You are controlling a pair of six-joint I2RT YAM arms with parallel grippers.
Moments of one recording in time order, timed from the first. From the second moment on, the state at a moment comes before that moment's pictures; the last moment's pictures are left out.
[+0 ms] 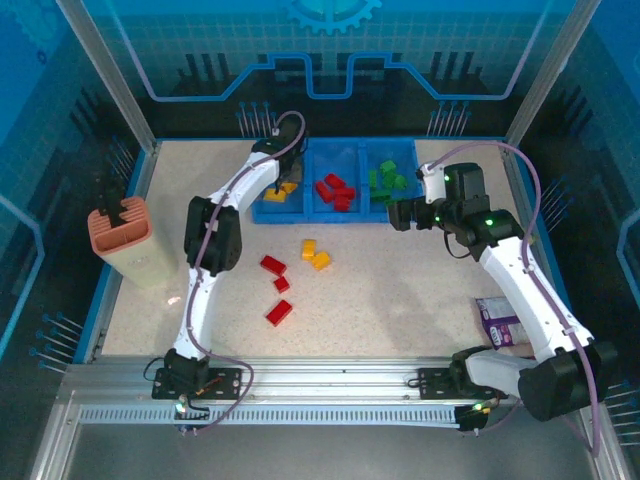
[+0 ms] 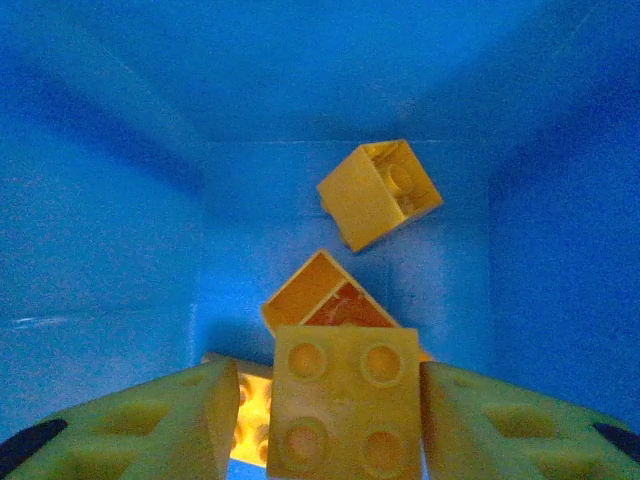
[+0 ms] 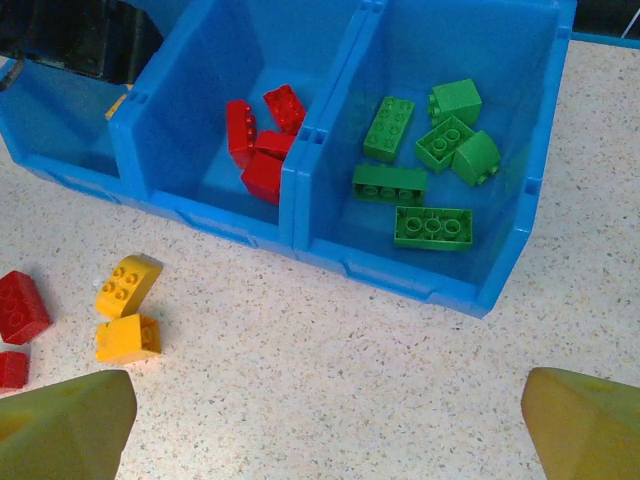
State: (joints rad) left arm -0.32 2.35 2.14 -0.82 -0.32 -0.32; right arm 0.25 1.19 1.15 -0.67 -0.13 0.03
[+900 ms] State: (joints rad) left arm -0.64 1.69 1.18 -0.57 -0.06 0.11; right arm 0.29 1.22 1.20 -0.67 -0.19 0.00
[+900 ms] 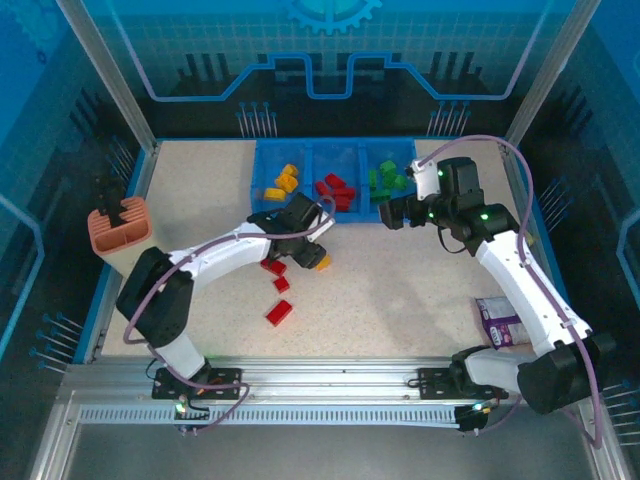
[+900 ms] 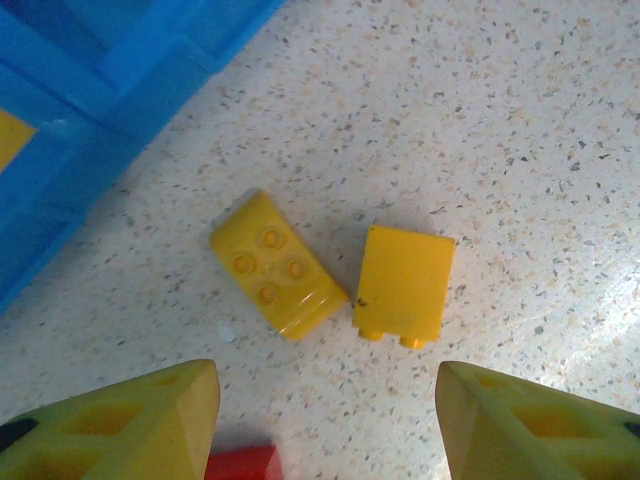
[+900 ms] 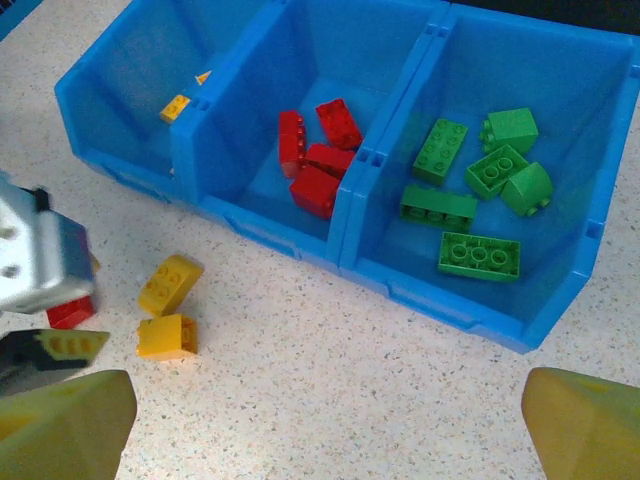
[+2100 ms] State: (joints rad) left arm -0.70 1.96 1.32 -0.60 -0.08 0.14; right arm 0.29 1.22 1.20 -0.66 -0.16 -0.04
